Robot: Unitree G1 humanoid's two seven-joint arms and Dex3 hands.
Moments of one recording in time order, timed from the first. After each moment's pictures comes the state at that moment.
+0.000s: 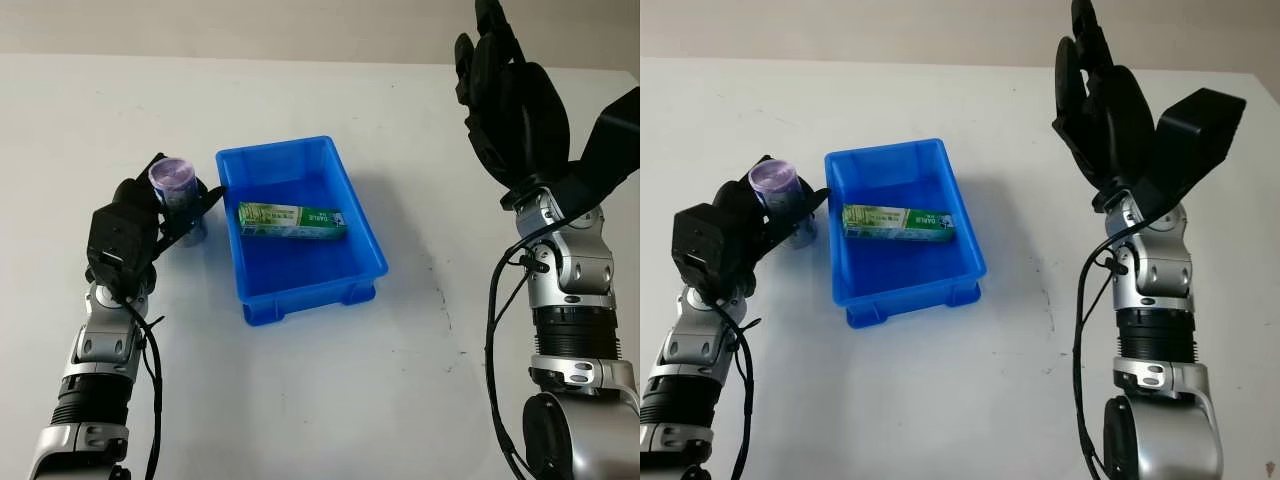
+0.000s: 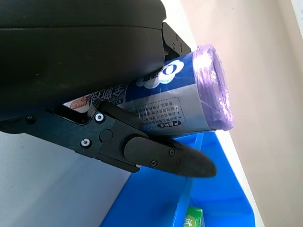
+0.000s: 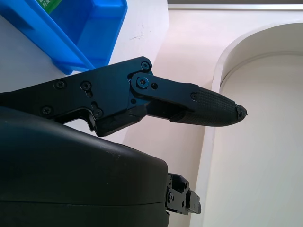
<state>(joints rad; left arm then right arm) -0.44 0.32 0.14 0.38 0.08 -0.04 -0.02 -0.70 -0.32 -0.19 0.24 0.24 0.11 0.29</state>
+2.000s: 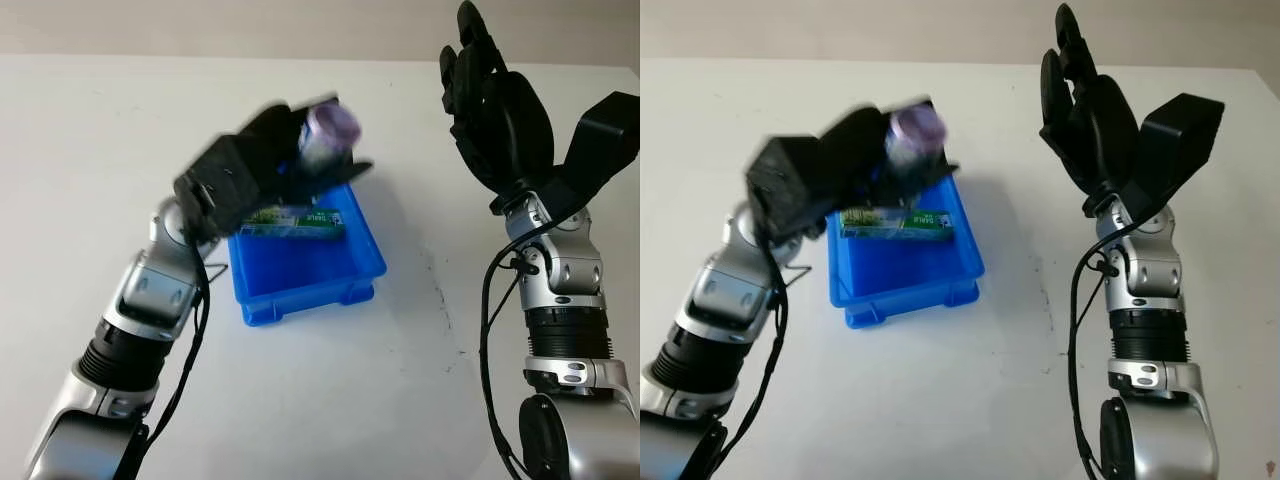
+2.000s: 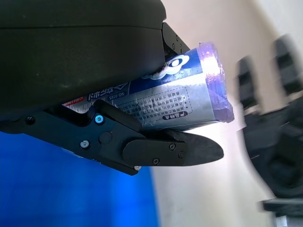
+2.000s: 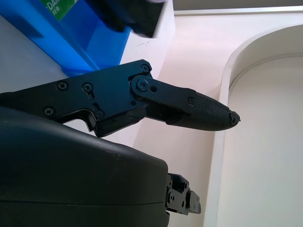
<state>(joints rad) -0.65 0.35 -0.26 -0.12 0.20 0.45 -0.38 -0.70 -0.31 -0.17 0.26 0.23 0.12 0.30</state>
